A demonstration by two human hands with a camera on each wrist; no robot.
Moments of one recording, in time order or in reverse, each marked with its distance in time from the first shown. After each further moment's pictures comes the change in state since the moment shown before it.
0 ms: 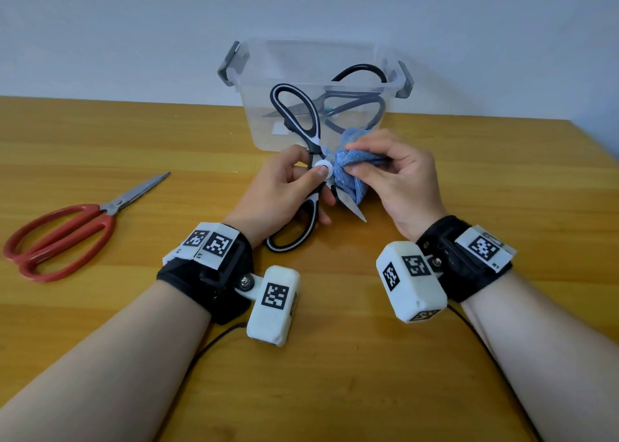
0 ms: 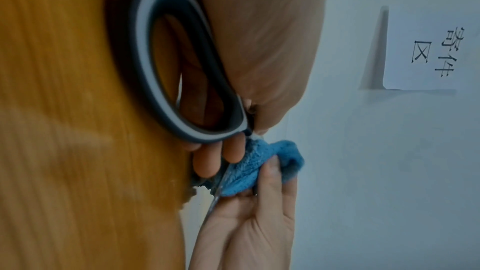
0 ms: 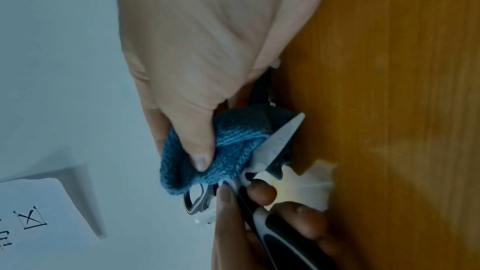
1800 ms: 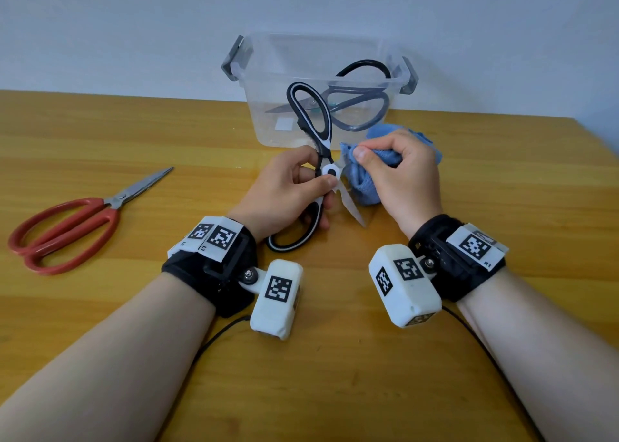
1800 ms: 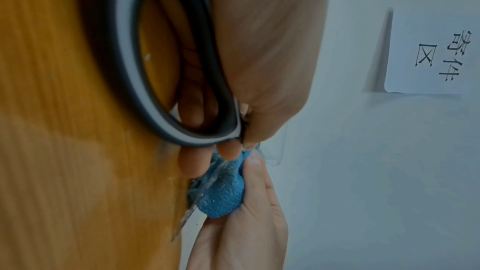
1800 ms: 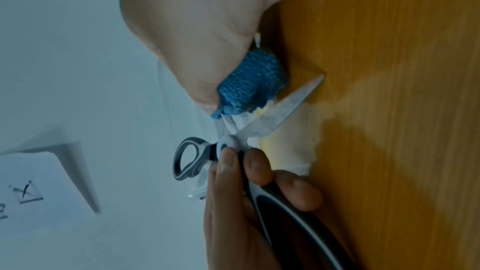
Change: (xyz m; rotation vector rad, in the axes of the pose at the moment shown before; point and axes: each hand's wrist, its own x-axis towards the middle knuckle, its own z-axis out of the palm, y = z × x) left_hand -0.002 0.003 -0.002 0.048 -0.035 -0.023; right_hand -0.001 -0.001 0.007 -0.361 0.204 0.081
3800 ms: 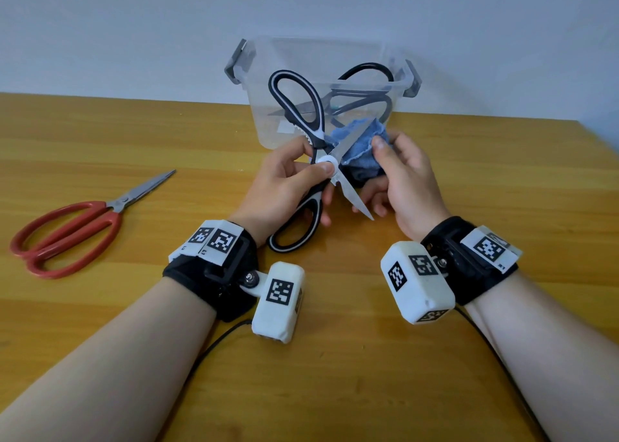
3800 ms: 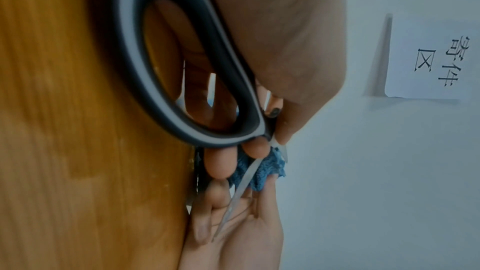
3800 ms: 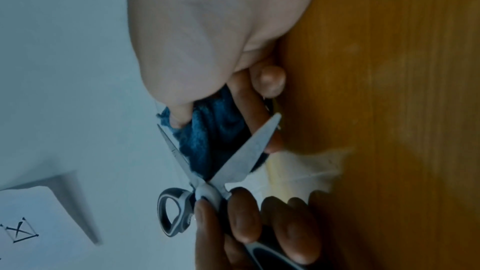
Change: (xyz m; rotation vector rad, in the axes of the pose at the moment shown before) left_hand 0.001 0.000 -0.002 -0.254 0.017 0.087; right_hand -0.002 -0.012 -0.004 0.443 -0.259 0.319
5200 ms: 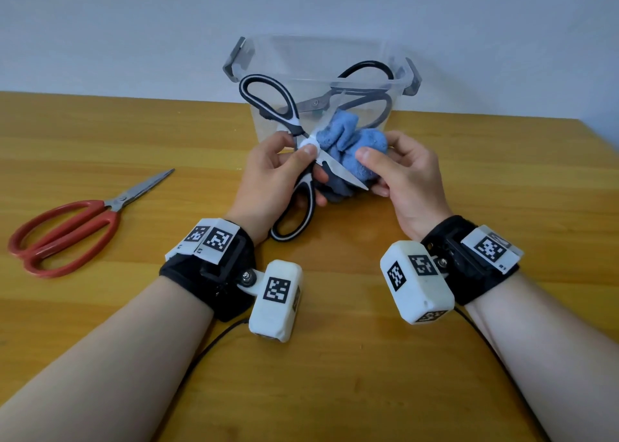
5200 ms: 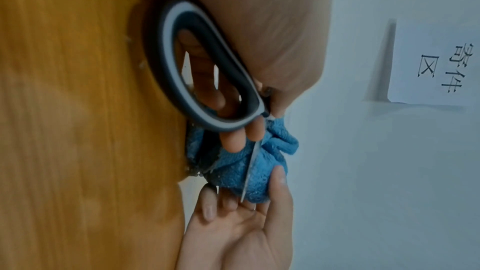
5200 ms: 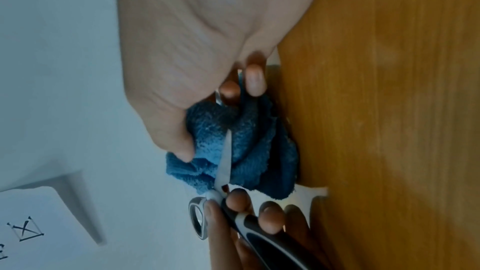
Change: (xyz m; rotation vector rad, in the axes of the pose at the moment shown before) left_hand 0.002 0.000 -0.001 -0.014 0.228 -0.010; right_hand -0.004 -0.003 0.000 0.032 0.083 -0.075
